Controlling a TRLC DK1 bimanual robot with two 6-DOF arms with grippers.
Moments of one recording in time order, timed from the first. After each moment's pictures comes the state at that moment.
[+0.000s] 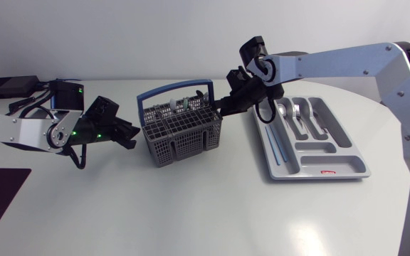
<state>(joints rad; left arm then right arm) -0.07 1.73 0.84 0.22 0.35 0.41 0.35 2.16 1.67 -0.48 -0.28 -0.01</state>
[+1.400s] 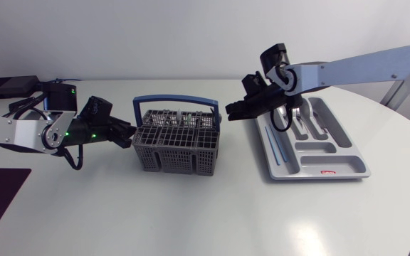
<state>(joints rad) -0.04 1.73 0.82 0.24 0.45 0.38 0.27 2.07 1.49 -0.36 -0.42 -0.01</state>
